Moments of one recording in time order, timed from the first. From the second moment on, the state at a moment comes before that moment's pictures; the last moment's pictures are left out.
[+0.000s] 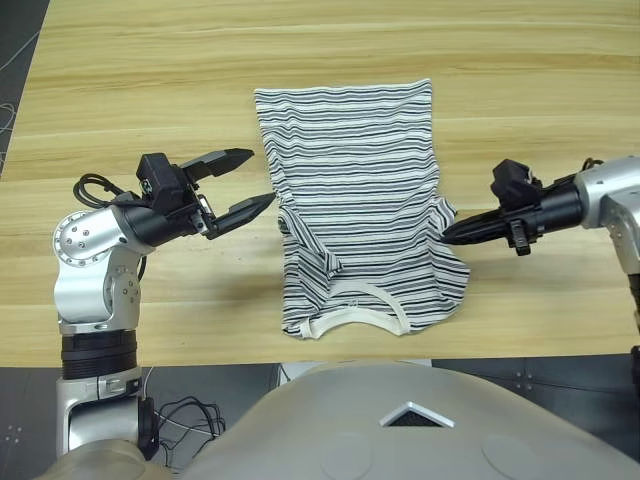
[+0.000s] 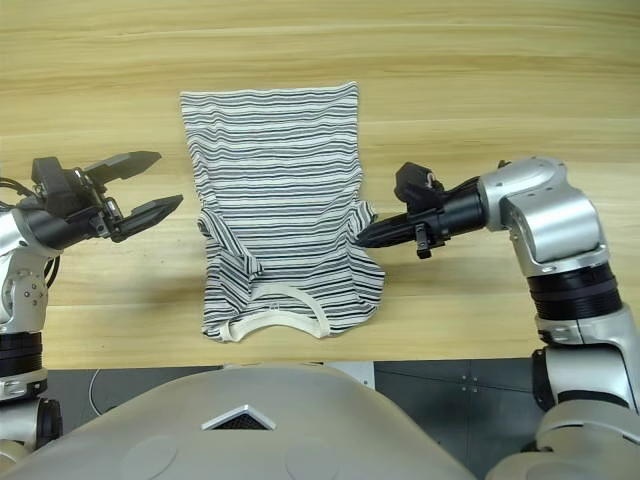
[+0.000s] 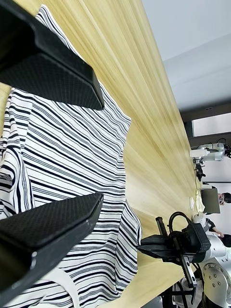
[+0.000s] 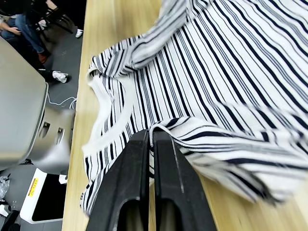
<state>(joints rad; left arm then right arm) 0.09 0.63 0.15 -0.09 -0.53 0.03 -1.15 -0.31 -0.78 0.29 -0.09 0.37 0.71 1.46</state>
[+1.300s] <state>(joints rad) 0.13 0.65 0.13 -0.02 -0.38 -0.11 -1.14 -0.39 -0.73 0.33 0.02 0.38 0.63 1.53</state>
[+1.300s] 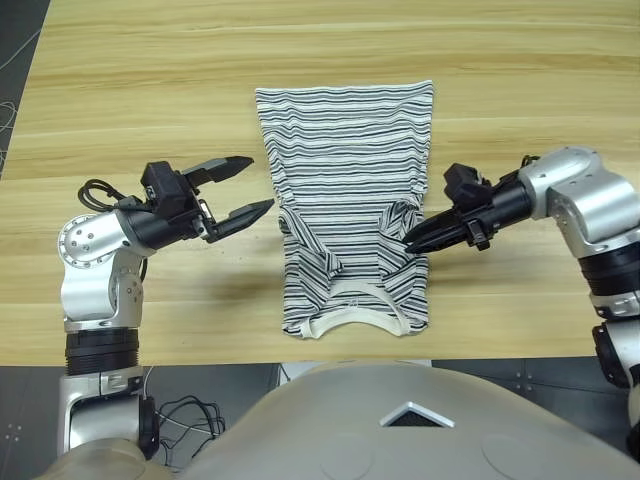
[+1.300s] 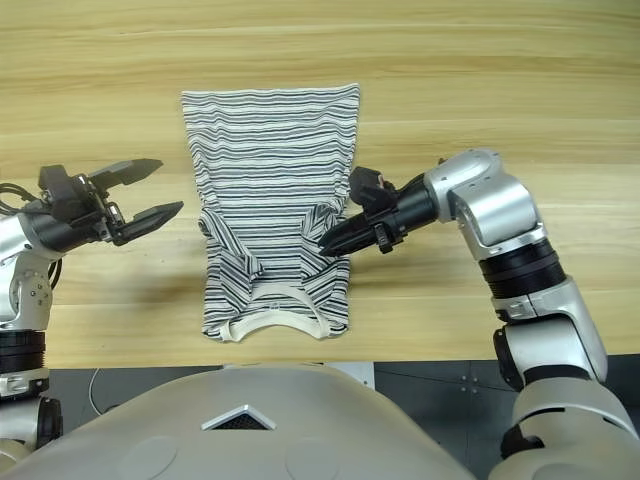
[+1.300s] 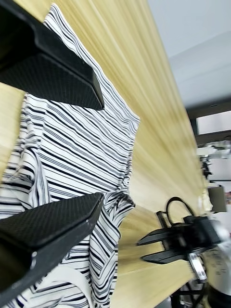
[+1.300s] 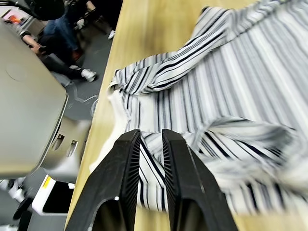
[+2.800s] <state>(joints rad) 0.38 0.85 -0.16 -0.04 0.60 -1.03 -0.43 -0.17 -0.63 0.36 0.52 -0.61 -1.61 0.71</state>
